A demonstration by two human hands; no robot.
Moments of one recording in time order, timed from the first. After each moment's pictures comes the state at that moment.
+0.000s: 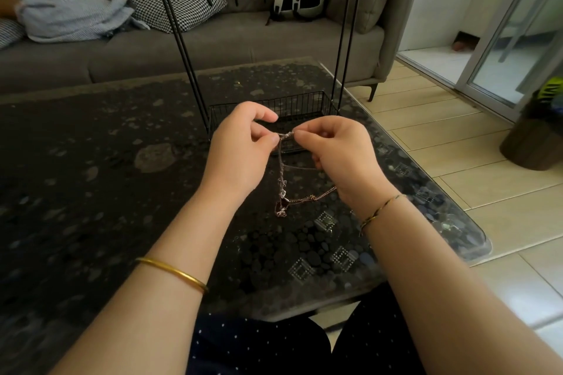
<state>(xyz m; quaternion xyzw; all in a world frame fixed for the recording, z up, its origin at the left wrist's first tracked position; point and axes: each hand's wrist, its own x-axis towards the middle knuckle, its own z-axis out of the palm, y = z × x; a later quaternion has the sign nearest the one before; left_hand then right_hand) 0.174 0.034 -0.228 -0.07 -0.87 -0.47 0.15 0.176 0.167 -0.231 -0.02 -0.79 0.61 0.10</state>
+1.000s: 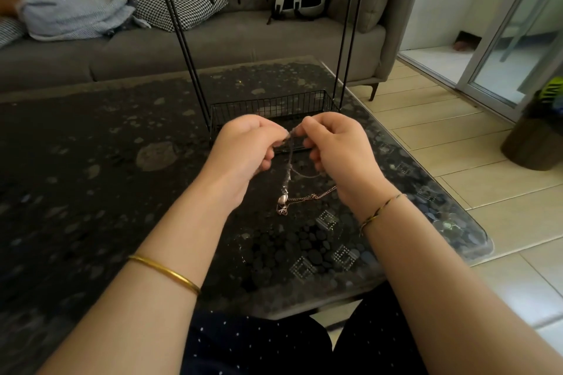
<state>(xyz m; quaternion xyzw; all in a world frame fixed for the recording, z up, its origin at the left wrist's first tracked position) 0.177 0.037 -0.219 0.04 -0.77 -0.64 -0.01 0.179 0.163 -0.227 -0.03 -0.78 0.62 0.08</state>
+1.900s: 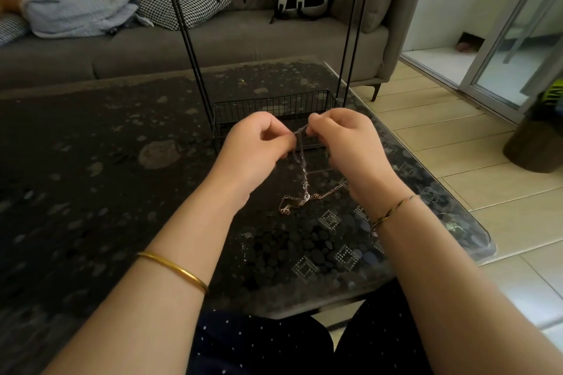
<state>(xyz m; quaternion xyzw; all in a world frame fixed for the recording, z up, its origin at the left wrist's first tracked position) 0.177 0.037 -0.224 -0.04 -0.84 -0.54 0.04 0.178 0.168 -0.224 -0.02 -0.78 0.61 0.10</state>
